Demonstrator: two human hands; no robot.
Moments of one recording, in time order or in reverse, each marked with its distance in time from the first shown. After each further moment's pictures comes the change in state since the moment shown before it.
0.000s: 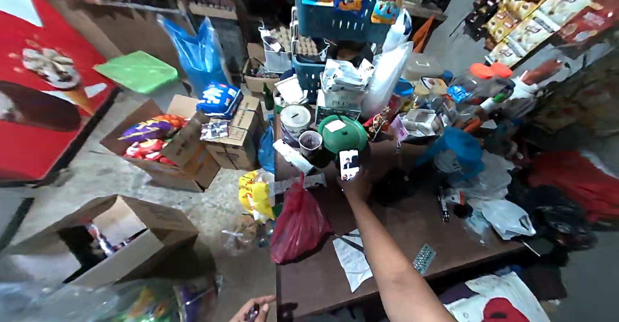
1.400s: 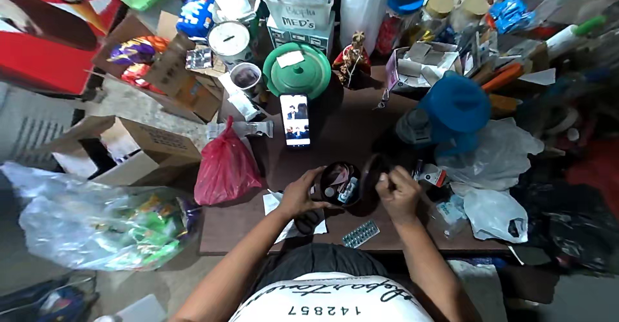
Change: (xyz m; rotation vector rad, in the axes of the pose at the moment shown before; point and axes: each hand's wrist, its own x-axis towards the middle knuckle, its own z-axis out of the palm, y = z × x) left_hand 0.163 0.037 0.301 0.632 -0.299 0.232; right_hand 0.043 0.244 -0.165 0.396 0.351 -0.904
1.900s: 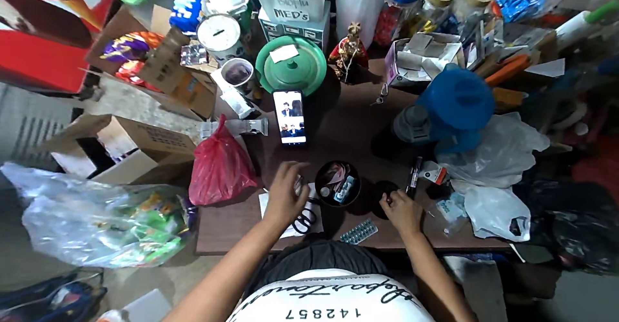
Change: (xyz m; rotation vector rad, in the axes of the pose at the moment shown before) left_hand -0.016 0.052 -0.025 0.118 0.358 0.072; right_hand -0.087 0.068 -0.021 -0.515 -0.515 0.286
